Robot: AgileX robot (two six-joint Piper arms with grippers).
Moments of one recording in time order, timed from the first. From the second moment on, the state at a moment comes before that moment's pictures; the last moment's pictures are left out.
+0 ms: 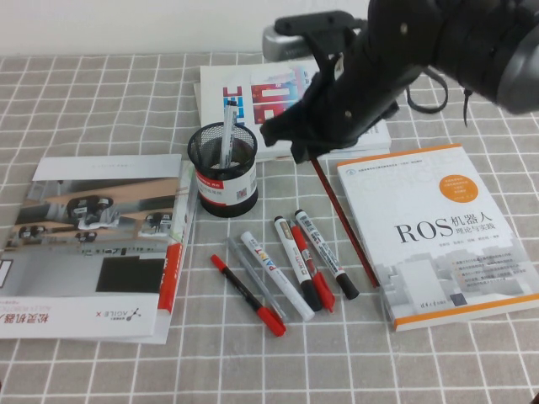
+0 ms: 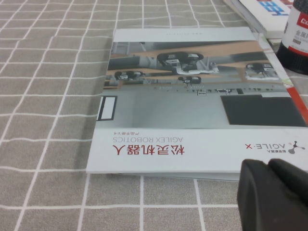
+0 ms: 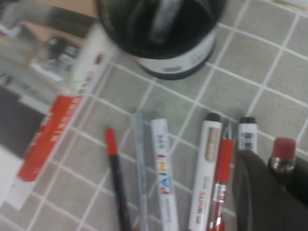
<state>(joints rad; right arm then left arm) 0.60 1.94 -1.86 0.10 1.02 0.16 -0.07 -0.02 0.03 -0.06 0.38 0.07</state>
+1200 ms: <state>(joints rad) 0.52 2.19 -1.78 0.13 0.81 0.18 -0.07 -0.02 0.03 -0.06 0.38 0.07</state>
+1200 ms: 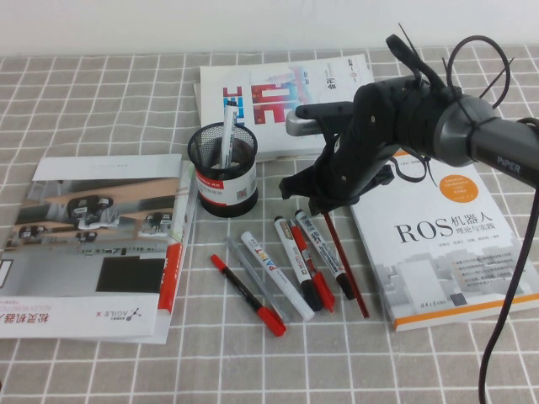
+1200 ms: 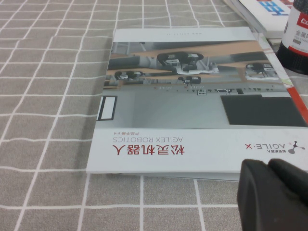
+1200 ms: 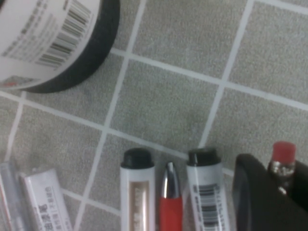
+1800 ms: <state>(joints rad) 0.52 2.17 -1.78 0.13 0.82 0.18 -0.07 -0.02 0.03 -0.06 0.38 0.07</state>
